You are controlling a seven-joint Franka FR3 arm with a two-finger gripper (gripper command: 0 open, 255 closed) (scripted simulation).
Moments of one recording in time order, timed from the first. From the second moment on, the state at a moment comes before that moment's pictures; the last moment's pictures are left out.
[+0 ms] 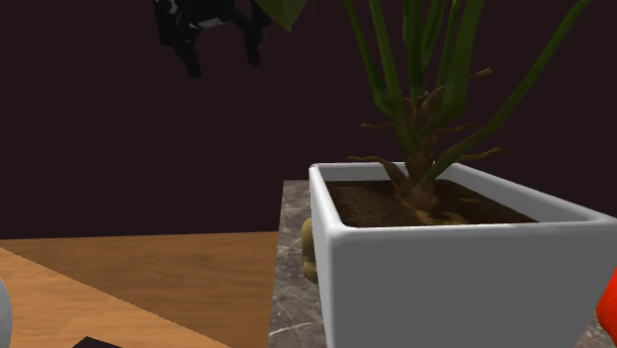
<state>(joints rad) -0.02 -0.79 0.05 -2.36 -0.10 1.70 -0.02</state>
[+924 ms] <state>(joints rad) -0.04 -0.63 -0.17 -2.57 -0.16 2.00 -0.29</state>
